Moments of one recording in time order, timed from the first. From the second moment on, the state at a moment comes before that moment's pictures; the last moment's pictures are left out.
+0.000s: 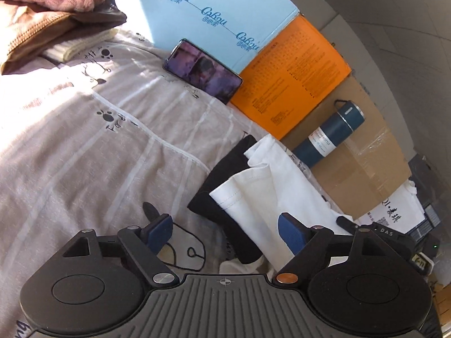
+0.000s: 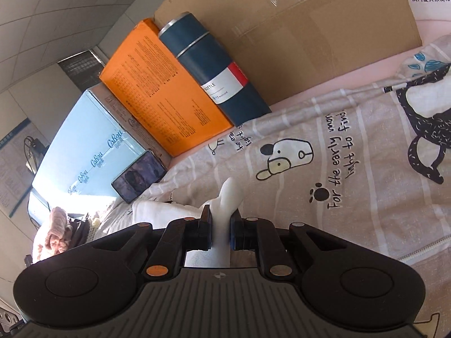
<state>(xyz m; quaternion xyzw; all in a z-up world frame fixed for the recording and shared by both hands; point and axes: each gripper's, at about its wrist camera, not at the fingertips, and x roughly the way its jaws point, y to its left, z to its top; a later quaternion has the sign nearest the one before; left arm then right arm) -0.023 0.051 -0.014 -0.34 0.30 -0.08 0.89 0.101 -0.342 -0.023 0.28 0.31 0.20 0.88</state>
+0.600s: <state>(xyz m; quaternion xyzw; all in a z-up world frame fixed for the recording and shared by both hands) 0.009 0.011 -0.010 -0.26 0.28 -0.18 0.91 0.107 -0.334 -0.039 0.31 0.31 0.20 0.88</state>
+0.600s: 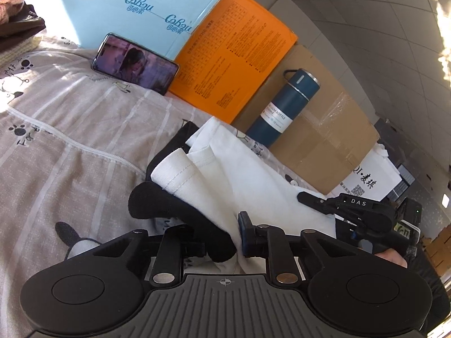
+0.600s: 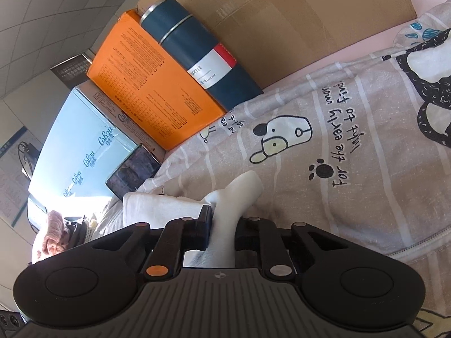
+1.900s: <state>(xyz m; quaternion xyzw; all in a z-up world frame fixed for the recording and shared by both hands) 0.141 -0.294 -0.038 -0.17 0.31 -0.41 0.84 0.122 -0.598 -0.009 0.17 0.17 -0.16 0.96</state>
